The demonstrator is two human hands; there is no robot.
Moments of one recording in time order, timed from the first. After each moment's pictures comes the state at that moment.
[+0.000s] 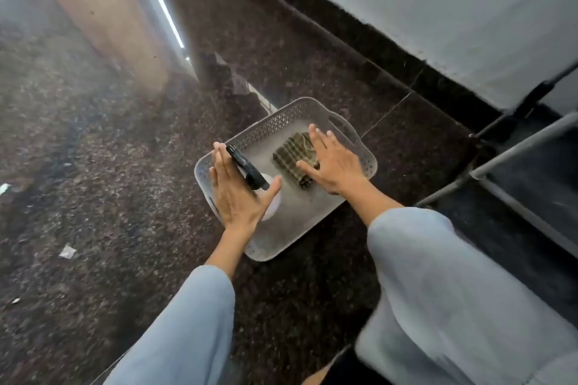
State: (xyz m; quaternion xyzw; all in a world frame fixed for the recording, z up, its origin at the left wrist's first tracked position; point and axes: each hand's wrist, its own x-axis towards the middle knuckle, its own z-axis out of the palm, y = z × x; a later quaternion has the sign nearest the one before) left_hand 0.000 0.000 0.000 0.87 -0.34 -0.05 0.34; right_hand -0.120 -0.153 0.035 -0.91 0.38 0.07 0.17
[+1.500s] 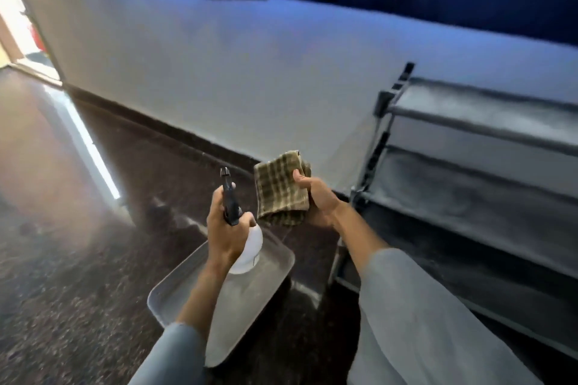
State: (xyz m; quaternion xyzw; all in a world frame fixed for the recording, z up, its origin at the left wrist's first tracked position) left_hand -0.066 -0.043 0.222 0.64 -0.40 -0.19 0.63; right_hand -0.213 -0.149 0.263 -0.43 0.36 -0.25 0.79
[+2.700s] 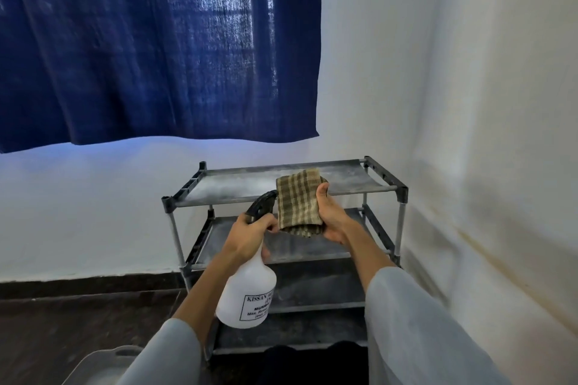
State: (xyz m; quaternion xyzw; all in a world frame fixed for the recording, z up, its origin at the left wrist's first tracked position) left_hand -0.374 0.020 0.448 0.46 -0.63 -0.49 0.40; right_hand -0.569 -0.021 0.425 -0.41 0.46 -0.58 0.54
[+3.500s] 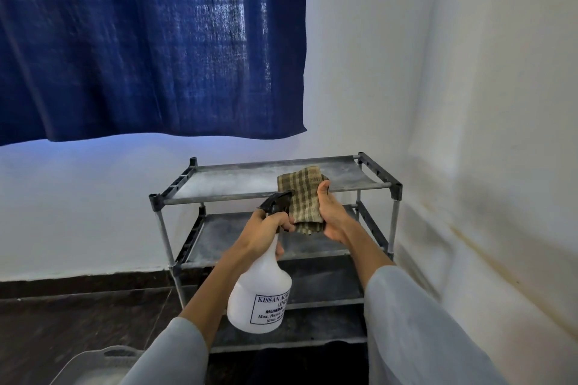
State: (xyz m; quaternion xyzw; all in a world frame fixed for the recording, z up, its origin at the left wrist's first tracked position) left_hand -0.405 0.020 0.448 0.43 -0.62 -0.55 0.35; right_hand -0.586 -0.027 0.418 -0.40 0.47 -0.60 0.52
